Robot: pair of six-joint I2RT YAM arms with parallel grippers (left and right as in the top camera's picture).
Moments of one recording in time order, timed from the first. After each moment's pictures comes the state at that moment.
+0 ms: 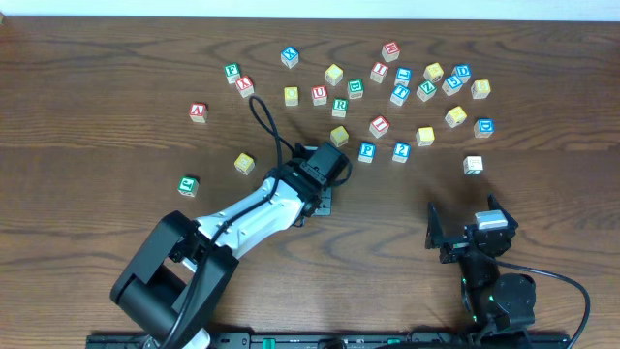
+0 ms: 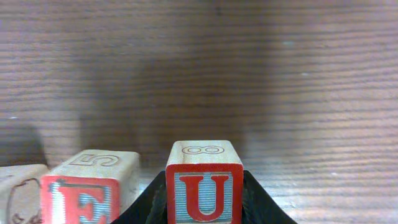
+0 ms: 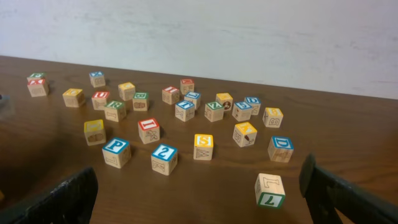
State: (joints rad) left arm -0.68 1.79 1.02 -0.52 -0.14 -0.61; right arm 0.15 0.01 0.02 -0.09 0.02 -0.04
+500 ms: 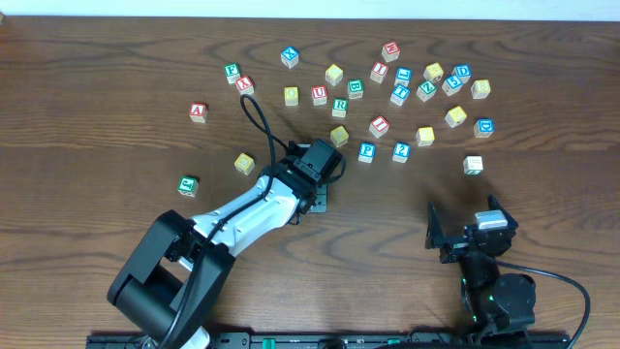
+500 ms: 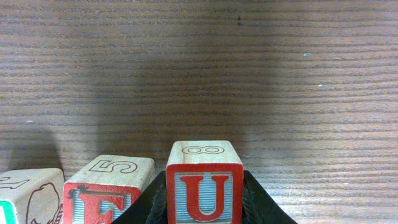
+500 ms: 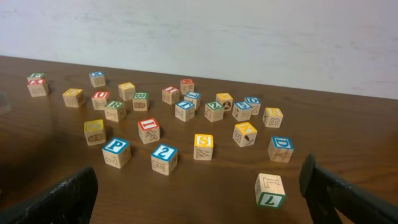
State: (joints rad) left arm -0.66 1.78 1.01 -0.51 -0.13 -0.62; right arm 0.15 0.01 0.02 -0.09 0.02 -0.04
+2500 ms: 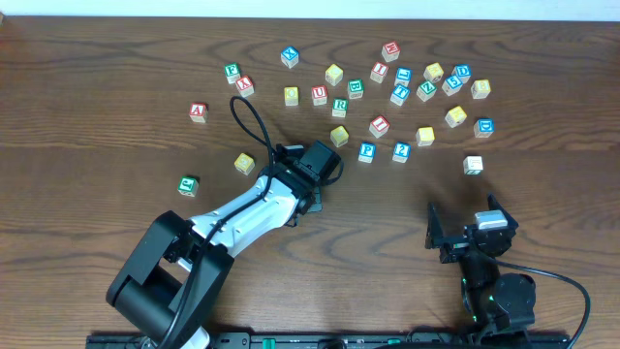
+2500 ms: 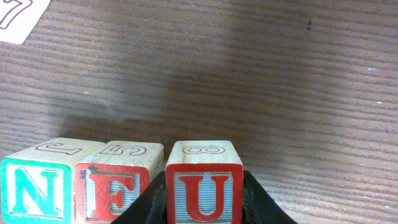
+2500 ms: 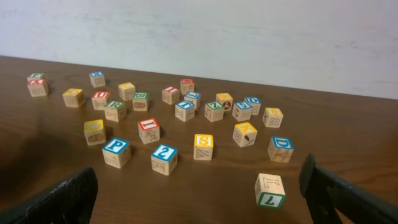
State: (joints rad) left arm -0.66 1.78 1.01 -0.58 -0.21 -0.75; right arm 0.15 0.01 0.02 -0.09 0.02 -0.04
